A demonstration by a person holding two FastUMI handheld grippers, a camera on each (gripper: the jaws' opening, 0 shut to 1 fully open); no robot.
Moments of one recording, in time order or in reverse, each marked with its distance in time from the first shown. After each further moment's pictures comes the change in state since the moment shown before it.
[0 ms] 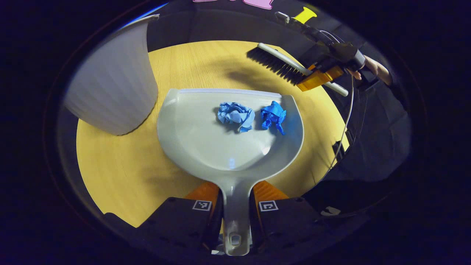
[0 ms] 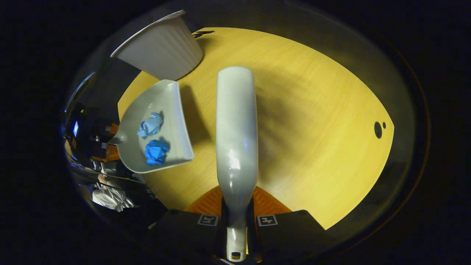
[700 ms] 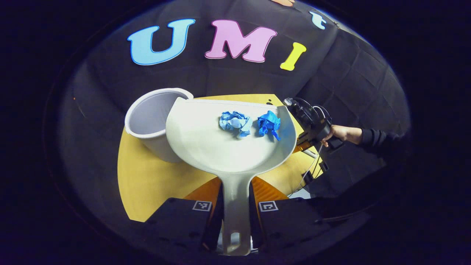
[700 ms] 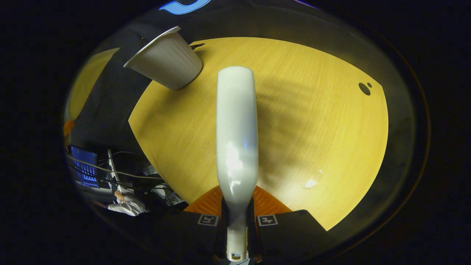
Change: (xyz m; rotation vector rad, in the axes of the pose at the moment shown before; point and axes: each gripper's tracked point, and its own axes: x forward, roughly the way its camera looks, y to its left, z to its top) left arm 0.018 0.001 -0.005 -0.009 -0.324 0.142; right arm 0.046 -0.051 -0.086 0.141 -0.115 0.070
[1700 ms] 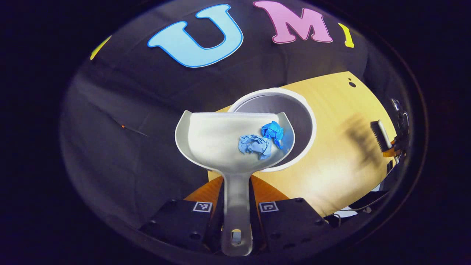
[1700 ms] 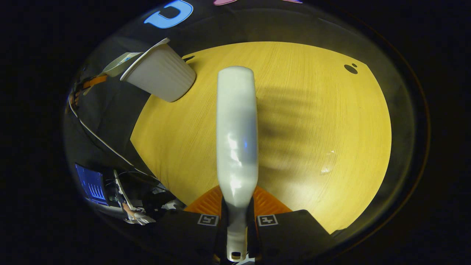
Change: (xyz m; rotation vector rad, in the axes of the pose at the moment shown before) left arm 0.032 0.005 0.008 0.152 0.247 0.538; right arm 0.011 0.005 -0.016 0.147 -0.127 0.036
